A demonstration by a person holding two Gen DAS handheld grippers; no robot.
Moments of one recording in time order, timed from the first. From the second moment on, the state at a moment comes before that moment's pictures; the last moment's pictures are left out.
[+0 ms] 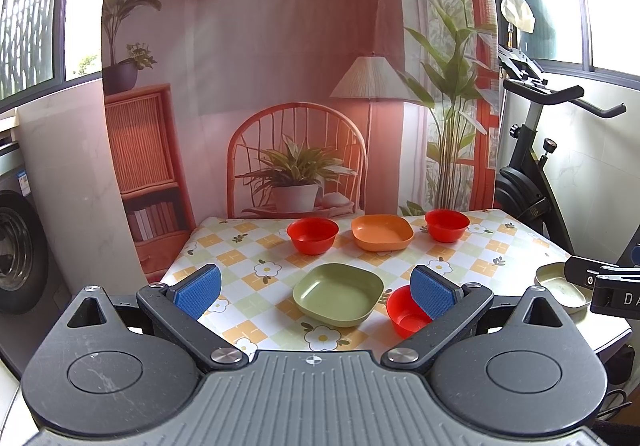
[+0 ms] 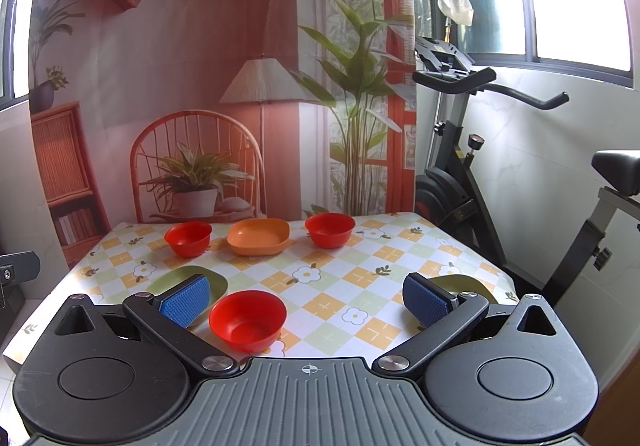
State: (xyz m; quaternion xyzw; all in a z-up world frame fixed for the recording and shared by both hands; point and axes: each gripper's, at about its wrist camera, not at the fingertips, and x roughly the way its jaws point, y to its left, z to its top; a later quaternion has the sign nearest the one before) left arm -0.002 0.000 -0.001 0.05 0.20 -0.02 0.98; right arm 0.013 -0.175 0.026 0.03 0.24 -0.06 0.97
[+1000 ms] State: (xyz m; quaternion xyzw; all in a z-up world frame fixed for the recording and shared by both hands) left arm 0.065 0.012 0.017 0.03 0.22 0.01 0.97; right arm 0.068 -0.228 0.051 0.09 0.16 -0.03 0.98
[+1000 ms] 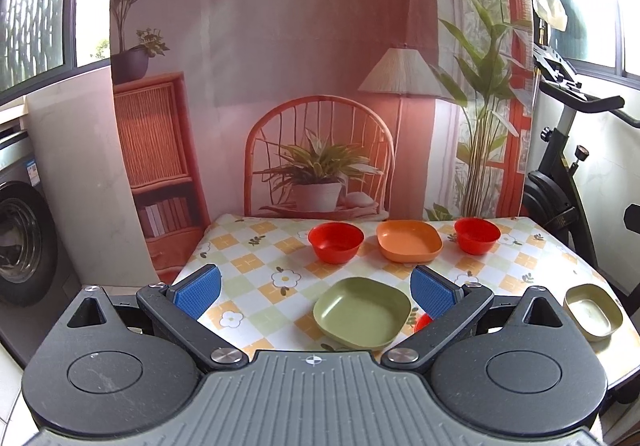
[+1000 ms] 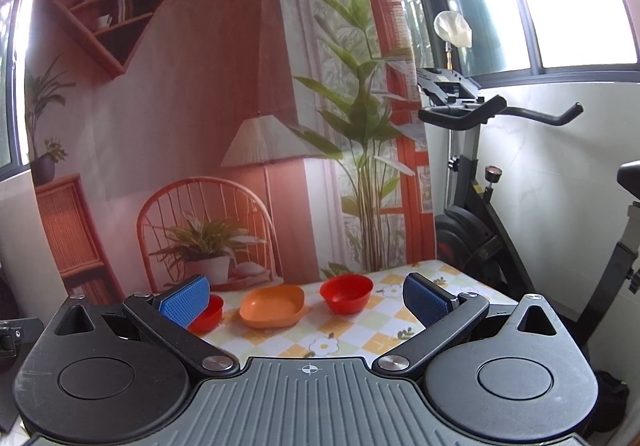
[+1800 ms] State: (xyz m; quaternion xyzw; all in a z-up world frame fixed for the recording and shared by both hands) left arm 0.188 -0.025 -0.005 0.08 0.24 0.00 0.97; right arm 0.226 -0.252 0.016 0.09 0.16 -0.03 0.98
